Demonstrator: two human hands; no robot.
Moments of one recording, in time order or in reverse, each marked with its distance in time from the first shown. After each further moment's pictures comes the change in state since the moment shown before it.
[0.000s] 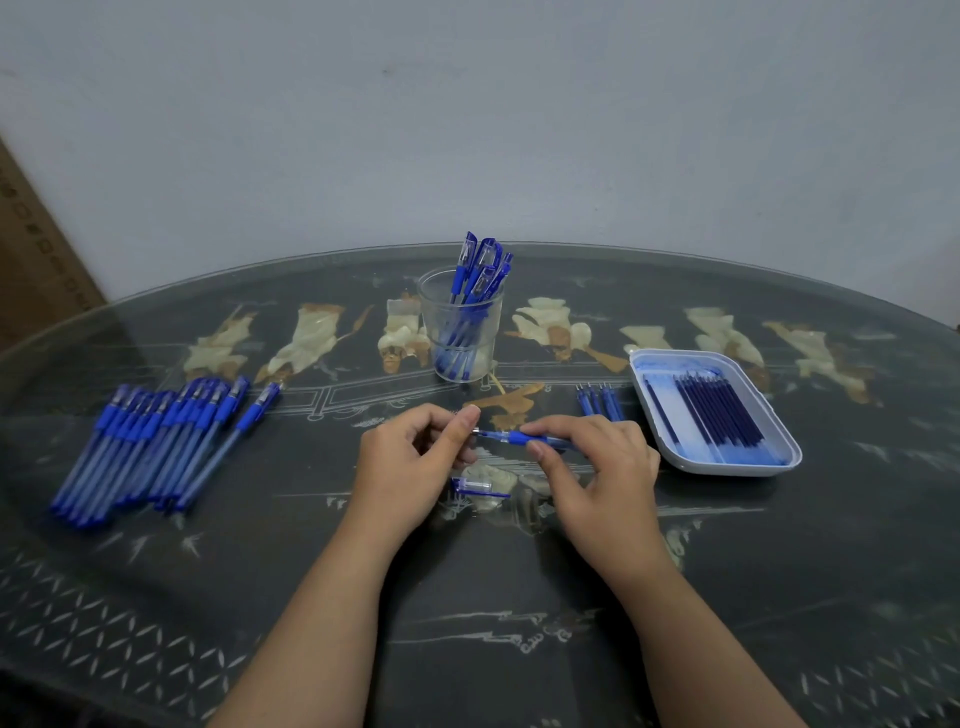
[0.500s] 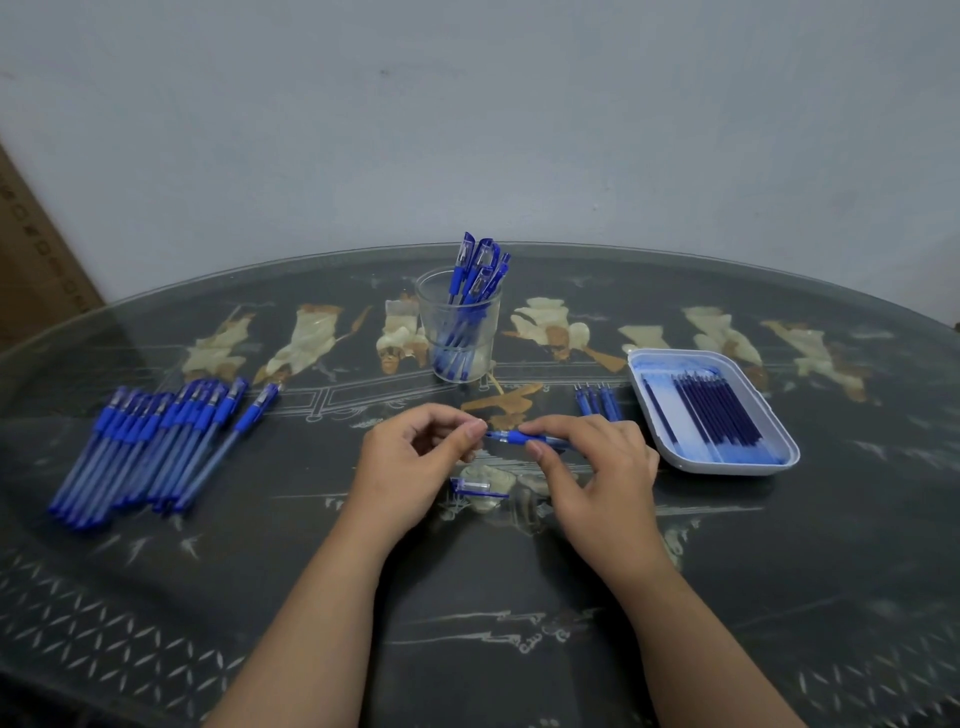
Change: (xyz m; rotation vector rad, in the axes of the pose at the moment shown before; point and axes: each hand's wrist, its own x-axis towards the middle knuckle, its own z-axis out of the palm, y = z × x) left_hand 0.003 -0.002 -0.002 -0.119 -0.113 0.001; right_hand 0.000 0.000 0.000 -0.002 0.014 -0.003
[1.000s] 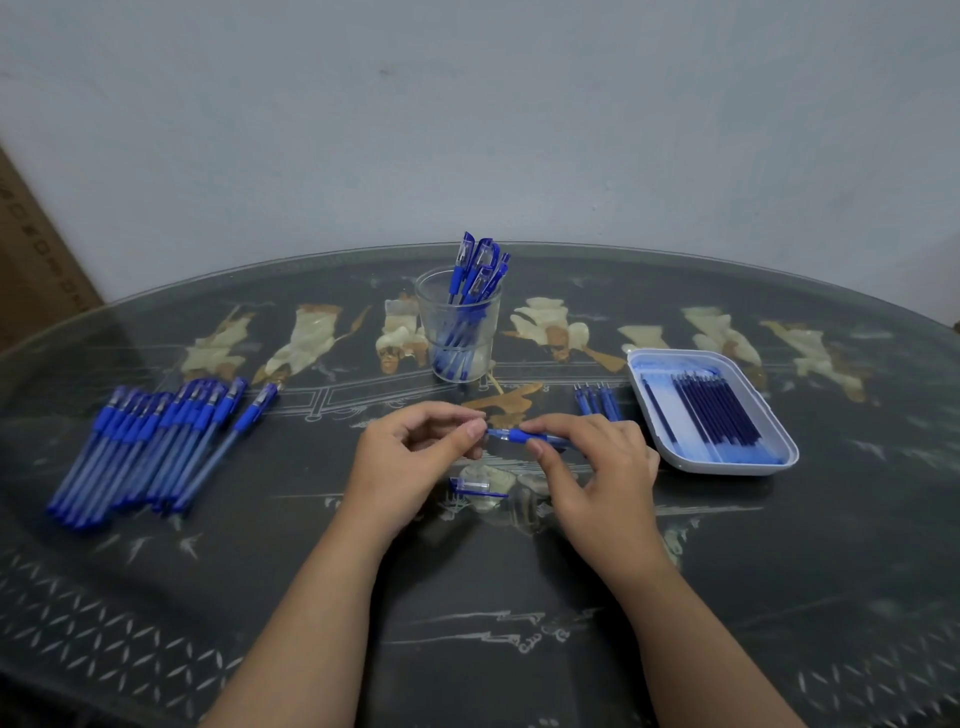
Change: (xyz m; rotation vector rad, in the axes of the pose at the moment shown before) left_hand -0.002 0.004 -0.002 -0.109 -0.014 -0.015; right_hand 0.000 0.000 0.000 -0.009 0.009 -0.004
